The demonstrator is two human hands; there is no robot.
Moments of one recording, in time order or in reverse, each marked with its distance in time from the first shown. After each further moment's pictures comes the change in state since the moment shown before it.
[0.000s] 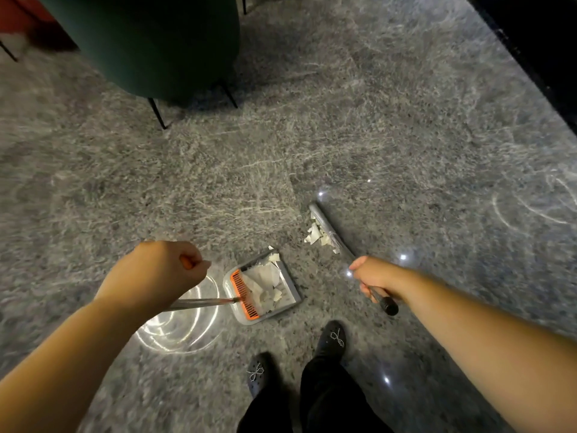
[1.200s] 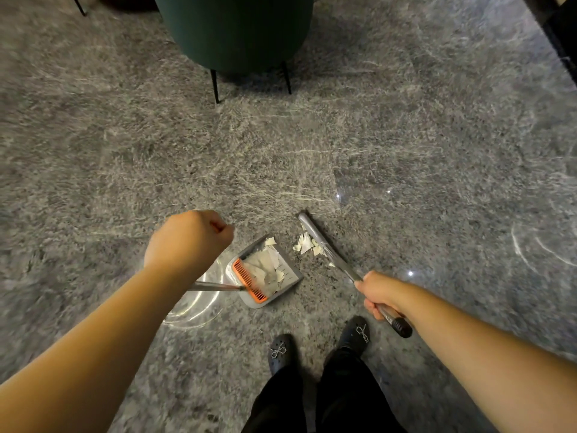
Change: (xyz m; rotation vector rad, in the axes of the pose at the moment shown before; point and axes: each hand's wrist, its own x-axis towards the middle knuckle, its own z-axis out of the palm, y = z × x) left_hand -0.017 -0.129 0.002 -0.133 0.106 -0.172; right_hand -0.020 -0.048 0.149 -0.258 -0.066 0.078
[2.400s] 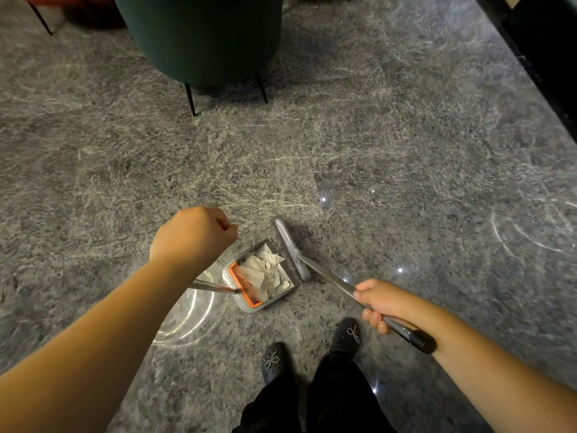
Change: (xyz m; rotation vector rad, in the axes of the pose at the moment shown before) left_hand 0.016 0.043 0.006 0.071 -0.003 0.129; right_hand -0.061 0.029 -0.018 0.463 -0.067 -0.010
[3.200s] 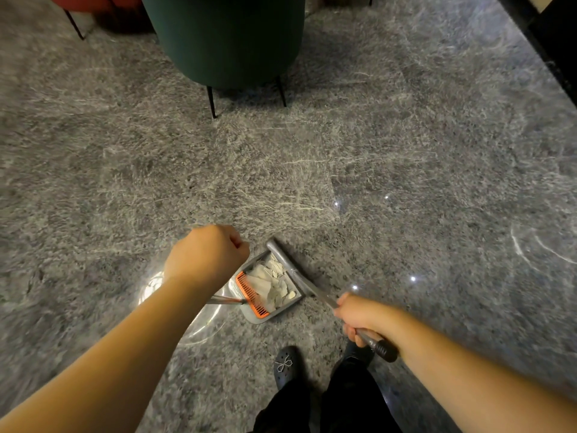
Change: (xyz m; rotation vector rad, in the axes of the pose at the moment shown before) left_hand -0.019 -0.028 0.003 0.011 -0.024 -0.059; right_hand 0.038 -0.018 0.077 -0.464 -0.037 -0.030
